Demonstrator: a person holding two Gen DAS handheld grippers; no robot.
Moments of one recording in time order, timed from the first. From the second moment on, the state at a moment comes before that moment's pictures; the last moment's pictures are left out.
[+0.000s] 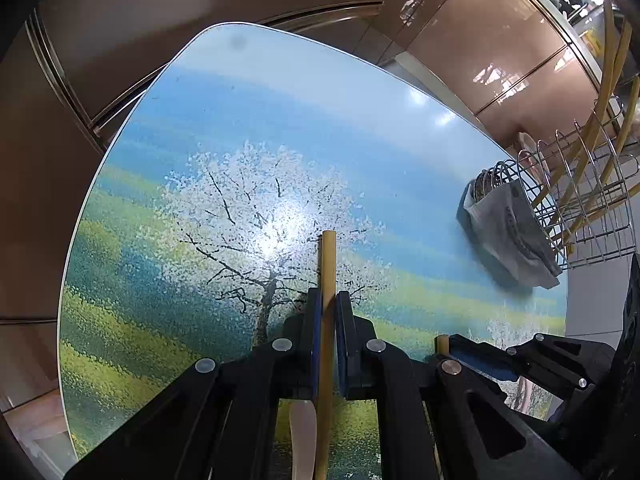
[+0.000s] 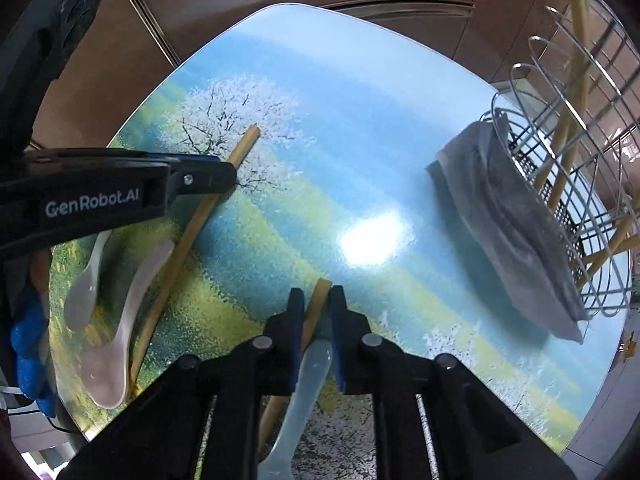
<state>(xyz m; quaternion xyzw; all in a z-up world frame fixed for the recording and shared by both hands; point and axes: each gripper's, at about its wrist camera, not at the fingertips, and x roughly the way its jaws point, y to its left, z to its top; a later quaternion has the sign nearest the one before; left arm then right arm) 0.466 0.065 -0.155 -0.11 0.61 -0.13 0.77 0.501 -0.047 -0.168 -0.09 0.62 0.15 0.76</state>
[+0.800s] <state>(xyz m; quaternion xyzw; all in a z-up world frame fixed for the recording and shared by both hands) 0.420 0.026 -0.104 -0.14 0.56 -0.12 0.81 0.436 -0.138 -0.074 0.10 0.48 0.22 0.84</state>
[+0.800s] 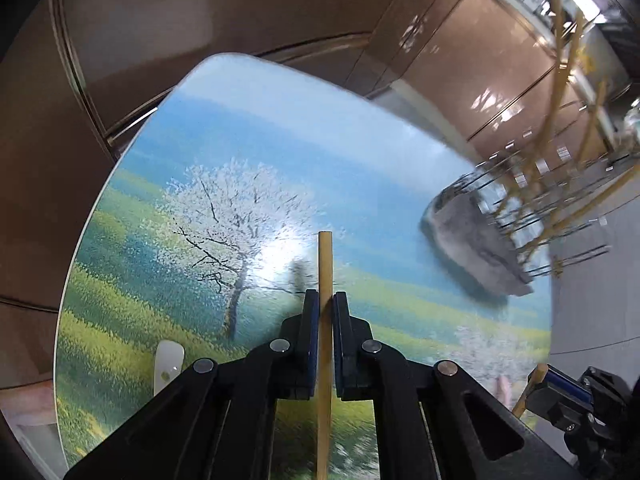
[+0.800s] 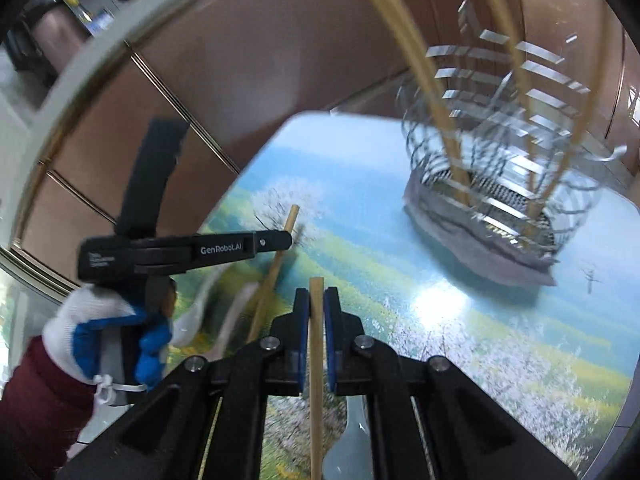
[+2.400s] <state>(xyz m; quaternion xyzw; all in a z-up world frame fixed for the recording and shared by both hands) 0.455 -0.122 0.086 -0.12 0.11 -0.13 0.98 0.457 -0.238 0.115 0.02 0.17 0.09 0.98</state>
